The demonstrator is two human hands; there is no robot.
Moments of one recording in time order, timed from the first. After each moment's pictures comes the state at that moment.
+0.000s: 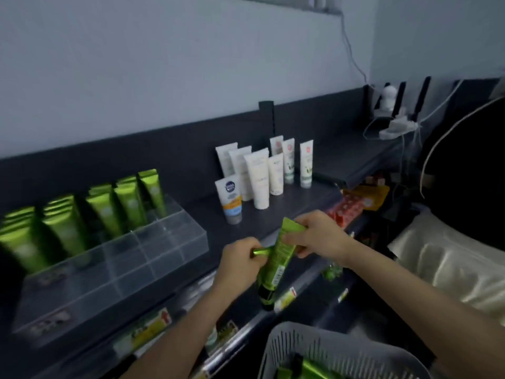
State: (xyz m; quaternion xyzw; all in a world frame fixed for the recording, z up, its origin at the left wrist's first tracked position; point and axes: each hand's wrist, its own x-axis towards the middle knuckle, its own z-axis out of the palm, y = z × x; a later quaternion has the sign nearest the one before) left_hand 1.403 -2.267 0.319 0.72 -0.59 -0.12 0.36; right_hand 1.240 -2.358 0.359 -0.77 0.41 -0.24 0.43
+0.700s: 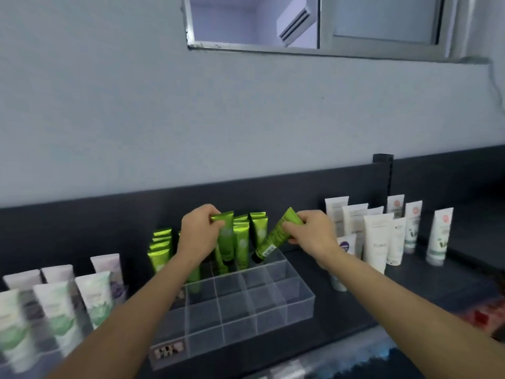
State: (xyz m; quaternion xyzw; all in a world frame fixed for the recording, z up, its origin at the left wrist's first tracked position) left_hand 1.640 -2.189 0.456 0.80 -0.37 0.17 0.44; right_hand 1.488 -2.351 0.440 -0.79 0.28 -0.39 0.39
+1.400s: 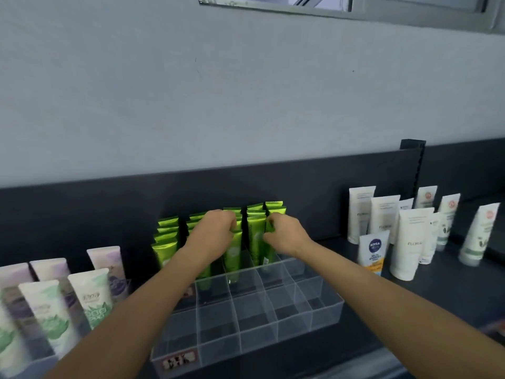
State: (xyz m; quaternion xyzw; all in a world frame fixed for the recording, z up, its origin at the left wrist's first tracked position) left_hand 1.697 -2.205 0.428 0.86 -0.46 0.12 0.19; right_hand 1.592 -2.347 0.413 -0.92 0.27 -0.17 0.25
